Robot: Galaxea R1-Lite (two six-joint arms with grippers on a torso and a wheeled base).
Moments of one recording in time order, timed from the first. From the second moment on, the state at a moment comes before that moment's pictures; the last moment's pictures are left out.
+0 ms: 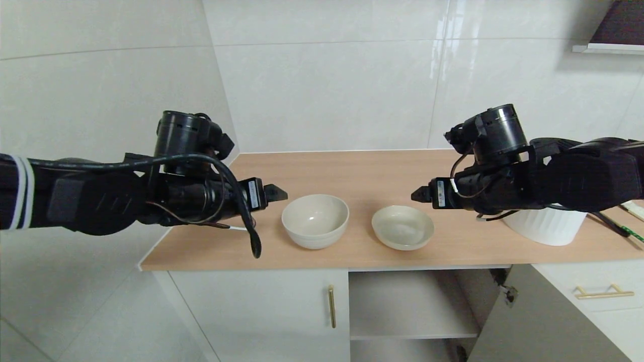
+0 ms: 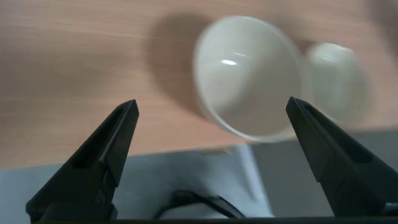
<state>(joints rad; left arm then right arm) -0.36 1.80 -1.19 -0.01 0.05 -0.41 0.49 1.86 -1.36 0.10 -0.25 0.28</state>
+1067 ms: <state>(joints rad) -0.41 2.04 -1.32 -0.01 0.20 -0.36 0.49 1.88 -1.35 0.11 -0.26 0.28</state>
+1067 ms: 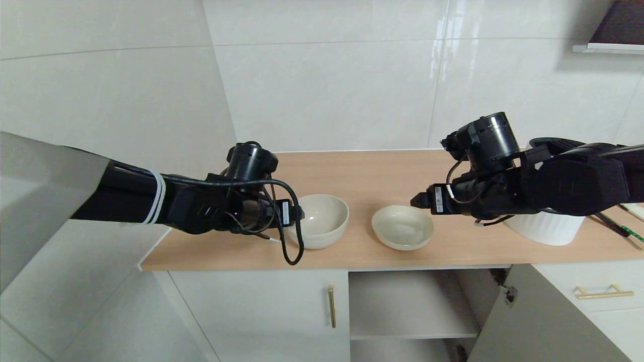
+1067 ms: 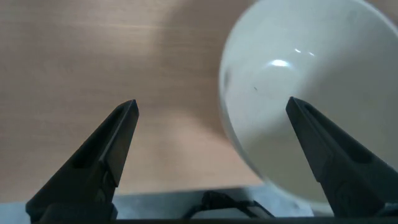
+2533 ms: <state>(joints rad) -0.42 1.70 -1.12 -0.22 0.22 -0.29 0.42 2.07 -1.40 0.11 -0.37 0.28</state>
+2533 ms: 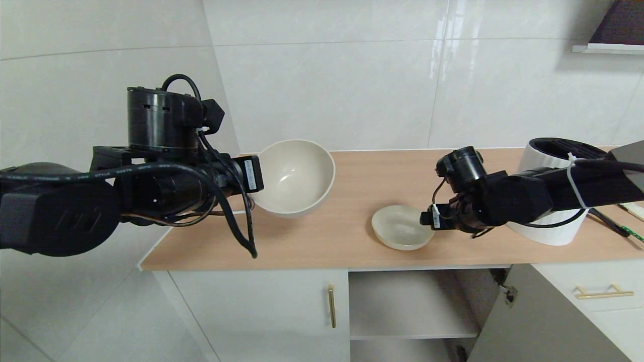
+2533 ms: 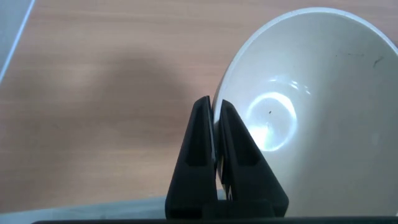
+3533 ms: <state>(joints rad) -0.44 1.69 -1.11 -0.22 0.22 -0.29 0.40 2.16 -1.47 0.11 -0.27 0.35</state>
